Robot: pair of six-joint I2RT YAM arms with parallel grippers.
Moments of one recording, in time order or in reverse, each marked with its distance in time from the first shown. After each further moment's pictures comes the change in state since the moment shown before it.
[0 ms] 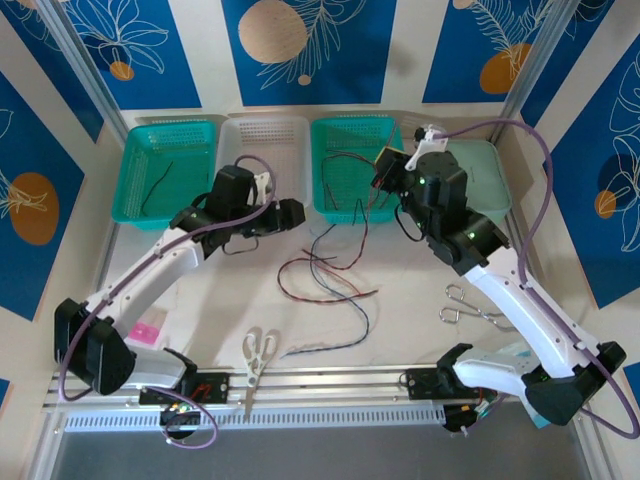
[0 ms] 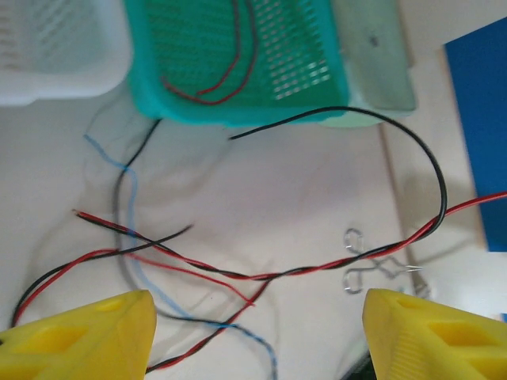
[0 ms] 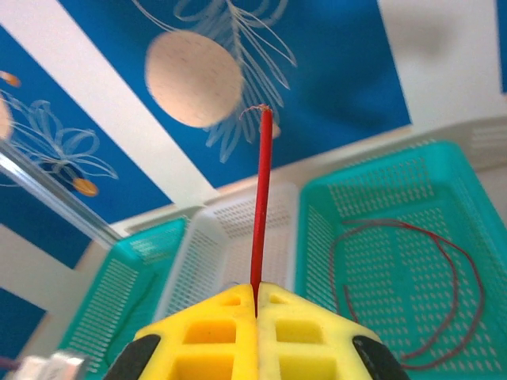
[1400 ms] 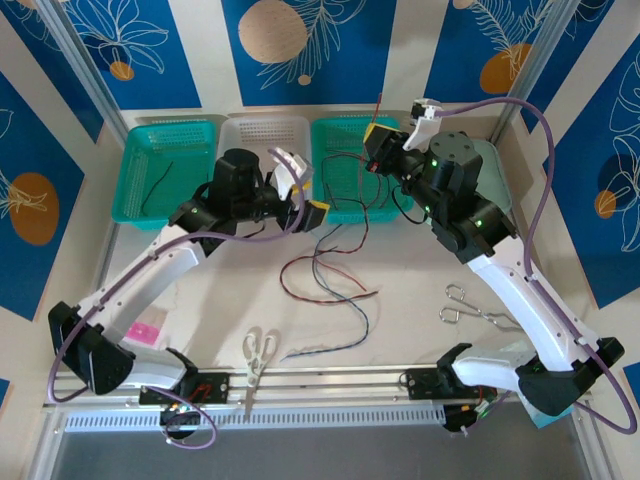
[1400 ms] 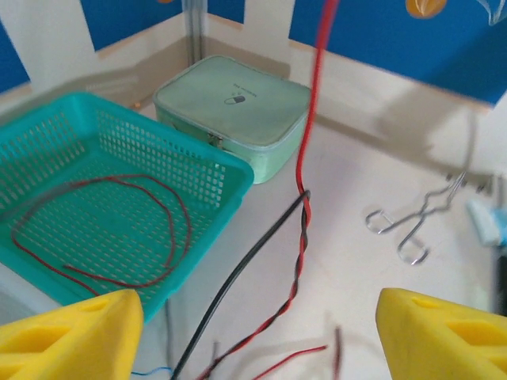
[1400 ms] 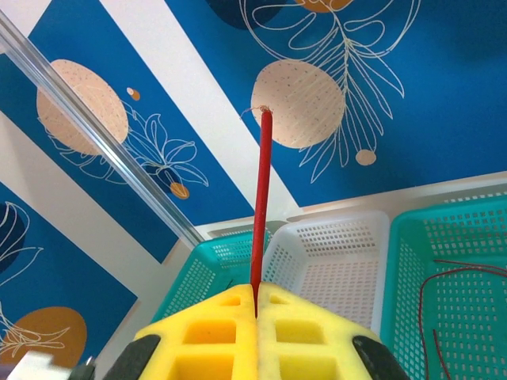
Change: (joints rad) left arm -0.100 -0.021 0.129 0.082 0.033 0.845; right arm -0.018 0.058 0.137 0.036 -0.193 -0.021
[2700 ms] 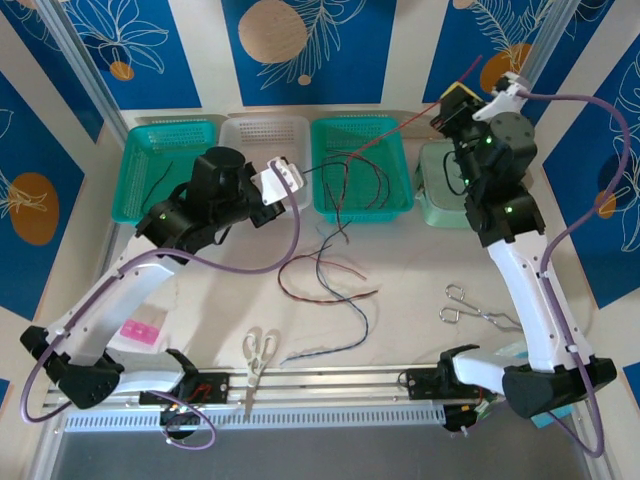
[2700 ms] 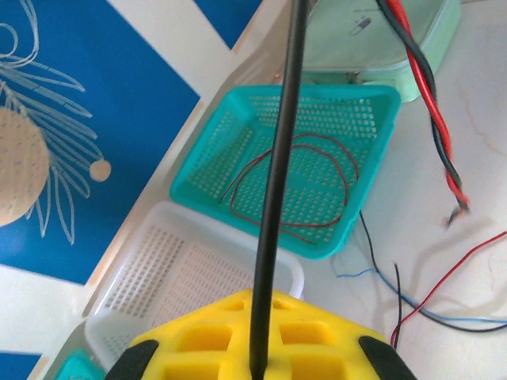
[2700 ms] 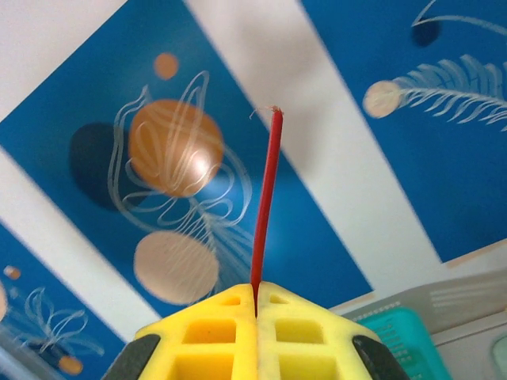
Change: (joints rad) left arm -0.071 -0.092 0.175 -0.296 -0.473 0.438; right arm -0.380 0.002 0.023 0.138 0.072 0.033
